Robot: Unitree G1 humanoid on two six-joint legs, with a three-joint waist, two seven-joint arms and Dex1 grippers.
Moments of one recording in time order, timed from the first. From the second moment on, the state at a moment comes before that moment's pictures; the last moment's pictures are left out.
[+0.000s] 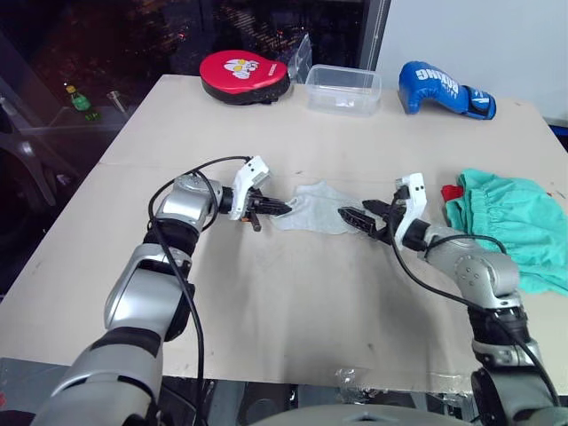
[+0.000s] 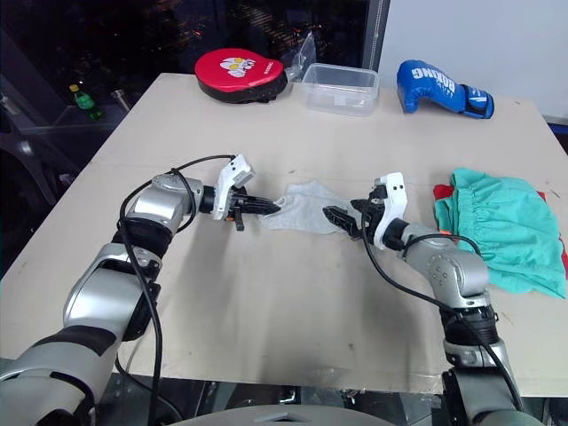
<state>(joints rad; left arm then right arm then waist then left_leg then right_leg) -0.95 0.52 -0.21 0.87 -0.13 0.34 -1.28 -0.42 -0.29 -0.02 -0.08 0.67 0.83 0.44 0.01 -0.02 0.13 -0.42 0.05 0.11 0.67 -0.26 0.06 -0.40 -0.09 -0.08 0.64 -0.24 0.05</state>
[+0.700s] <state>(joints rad) -0.94 0.51 -0.19 0.88 -0.11 0.31 -1.28 -0.41 -0.26 -0.06 -0.07 0.74 0.94 0.49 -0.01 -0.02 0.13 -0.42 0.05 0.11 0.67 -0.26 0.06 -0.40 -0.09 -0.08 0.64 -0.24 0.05</state>
